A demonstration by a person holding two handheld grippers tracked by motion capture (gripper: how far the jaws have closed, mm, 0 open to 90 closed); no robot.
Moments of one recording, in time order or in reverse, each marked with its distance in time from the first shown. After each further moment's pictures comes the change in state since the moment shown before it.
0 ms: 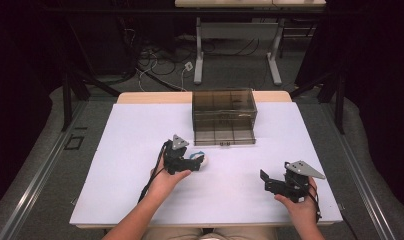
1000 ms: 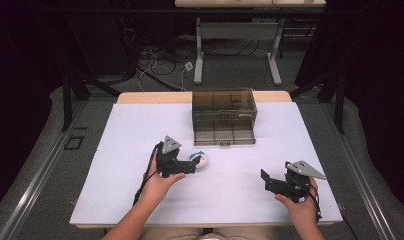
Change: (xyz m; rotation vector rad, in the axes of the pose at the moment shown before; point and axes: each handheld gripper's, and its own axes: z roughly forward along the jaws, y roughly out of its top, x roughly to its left) left arm 0.002 -0.004 -0.025 -0.113 -0.011 -0.027; right arm 0.000 0.001 -0.002 -0.011 -0.008 0.008
